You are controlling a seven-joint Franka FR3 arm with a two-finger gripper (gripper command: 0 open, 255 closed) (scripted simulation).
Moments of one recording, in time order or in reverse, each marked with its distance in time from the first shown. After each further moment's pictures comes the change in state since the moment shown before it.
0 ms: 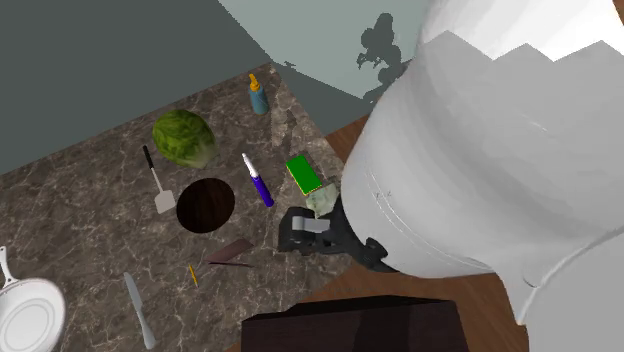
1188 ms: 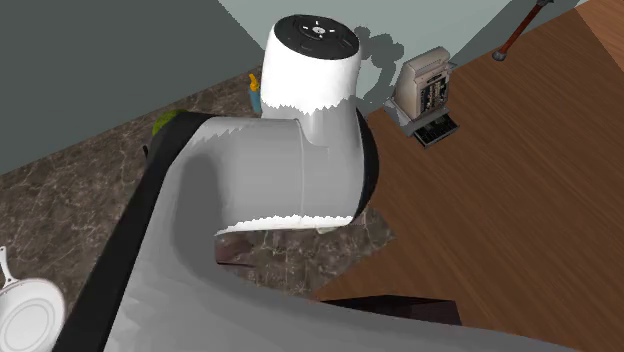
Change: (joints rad) arm 0.089 0.618 0.072 0.108 0.128 0.539 -0.054
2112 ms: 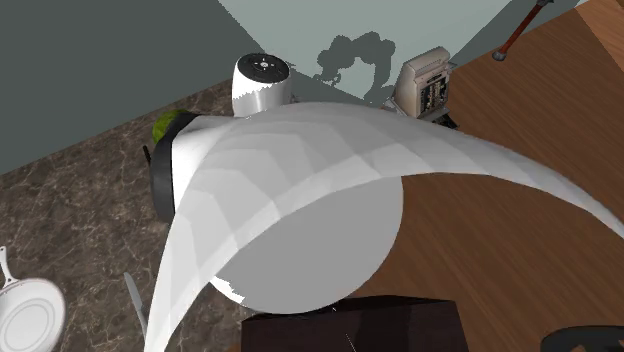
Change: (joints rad) arm 0.053 0.474 0.045 0.322 0.027 0.179 -0.011
